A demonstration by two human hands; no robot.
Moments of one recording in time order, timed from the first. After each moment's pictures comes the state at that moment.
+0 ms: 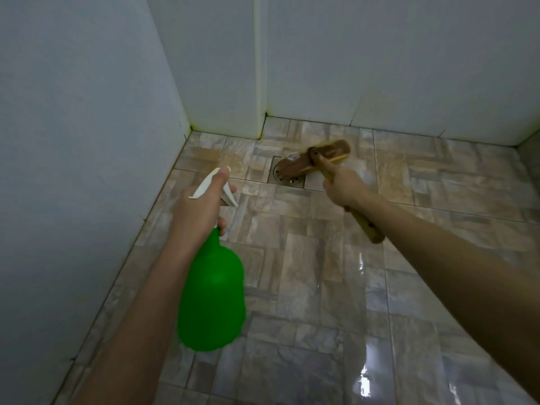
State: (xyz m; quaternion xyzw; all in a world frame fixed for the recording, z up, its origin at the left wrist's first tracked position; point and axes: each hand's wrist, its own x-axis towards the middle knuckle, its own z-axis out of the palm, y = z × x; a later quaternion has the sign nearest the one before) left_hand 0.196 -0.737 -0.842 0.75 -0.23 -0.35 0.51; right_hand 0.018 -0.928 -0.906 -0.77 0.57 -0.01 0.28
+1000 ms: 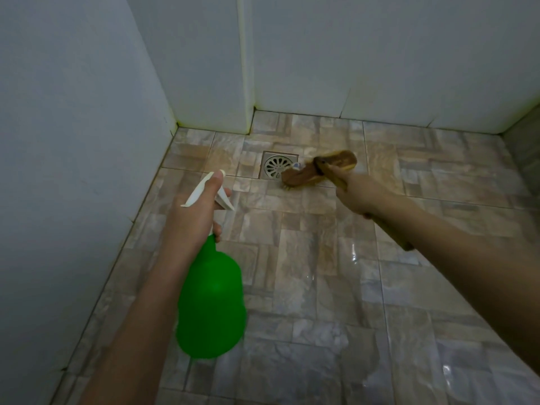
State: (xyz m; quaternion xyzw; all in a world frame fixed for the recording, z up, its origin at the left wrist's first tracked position) left_hand 0.182 -0.729 -0.841 0.74 -0.22 -0.38 0.51; right_hand -0.025 -0.917 -0.887 -0.78 0.57 0.09 0.24
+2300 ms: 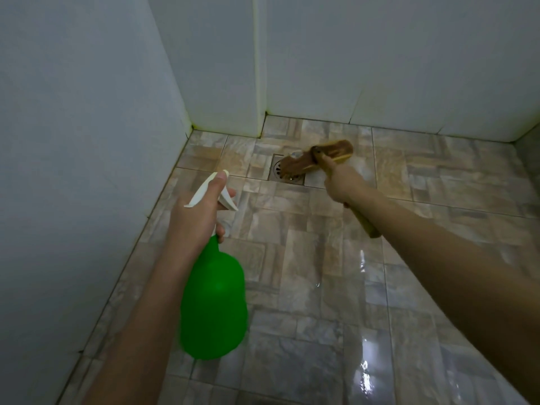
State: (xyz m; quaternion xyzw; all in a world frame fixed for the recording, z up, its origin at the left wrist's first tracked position) left_hand 0.178 -0.713 -0.822 0.74 -0.20 -0.36 0.54; right_hand 0.019 -0.928 -0.905 -0.78 0.57 0.03 0.26
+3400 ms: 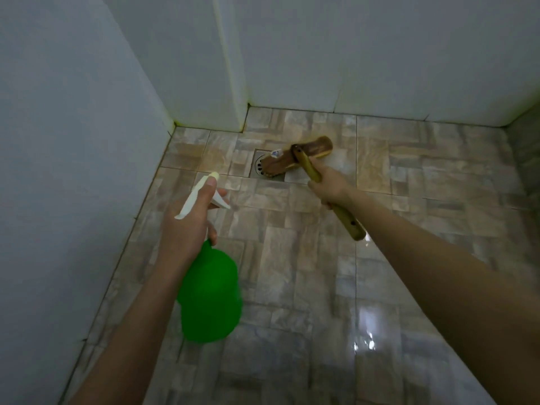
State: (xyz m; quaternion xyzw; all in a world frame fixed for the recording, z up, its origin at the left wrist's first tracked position) left_hand 0.143 -0.735 -0.803 0.77 -0.24 -0.35 0.48; right_hand -0.020 -0.940 -0.882 -0.75 0.52 0.02 0.41
